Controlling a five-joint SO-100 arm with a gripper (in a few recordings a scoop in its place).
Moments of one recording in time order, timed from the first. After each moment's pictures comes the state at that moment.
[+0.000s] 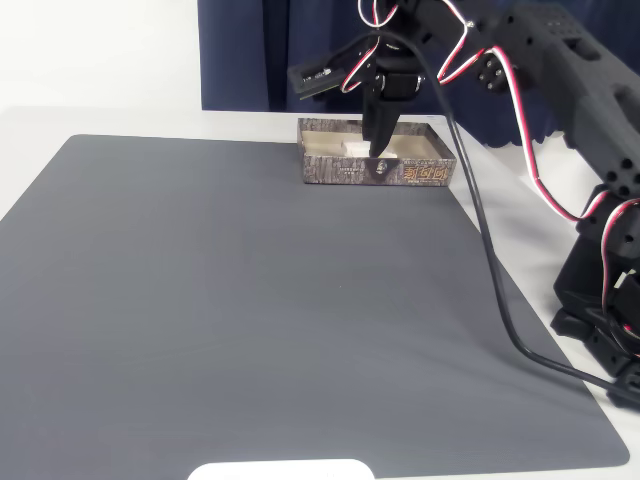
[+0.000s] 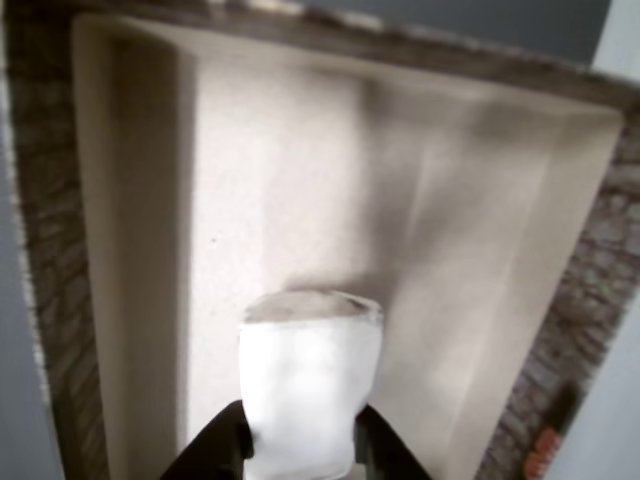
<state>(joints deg) 77.3 30.1 4.5 103.2 -76.6</state>
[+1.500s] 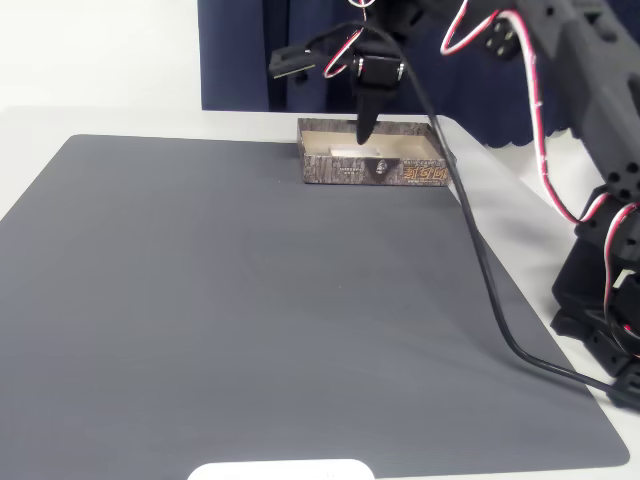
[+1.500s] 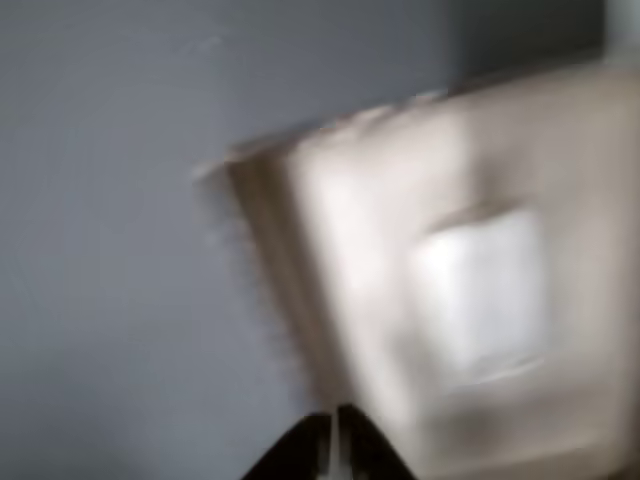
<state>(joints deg) 69.2 55.2 40.1 103.4 -43.9</state>
